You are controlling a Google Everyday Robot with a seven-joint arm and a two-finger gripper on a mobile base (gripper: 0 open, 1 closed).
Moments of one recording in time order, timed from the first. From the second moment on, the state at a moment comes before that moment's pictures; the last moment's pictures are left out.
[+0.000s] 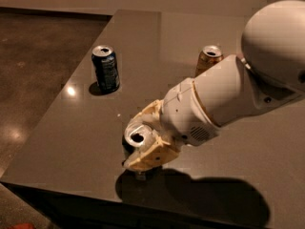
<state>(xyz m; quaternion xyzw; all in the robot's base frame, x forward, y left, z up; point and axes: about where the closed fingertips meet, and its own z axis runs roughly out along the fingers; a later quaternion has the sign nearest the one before) 0.353 0.017 0.912 -0.64 0.66 0.27 0.29</state>
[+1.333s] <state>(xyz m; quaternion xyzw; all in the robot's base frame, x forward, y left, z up) 0.477 -0.078 0.939 -0.53 0.74 0.23 0.35</state>
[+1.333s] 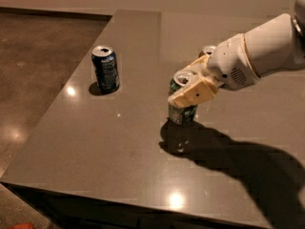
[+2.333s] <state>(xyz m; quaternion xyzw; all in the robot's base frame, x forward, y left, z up) 0.536 -0.149 0.926 -0.47 0.78 0.17 0.37</state>
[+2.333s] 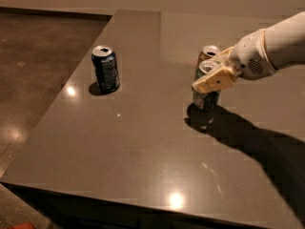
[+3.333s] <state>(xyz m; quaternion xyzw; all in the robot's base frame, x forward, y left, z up) 0.547 -0.194 0.912 -0.43 0.81 0.15 0.37</state>
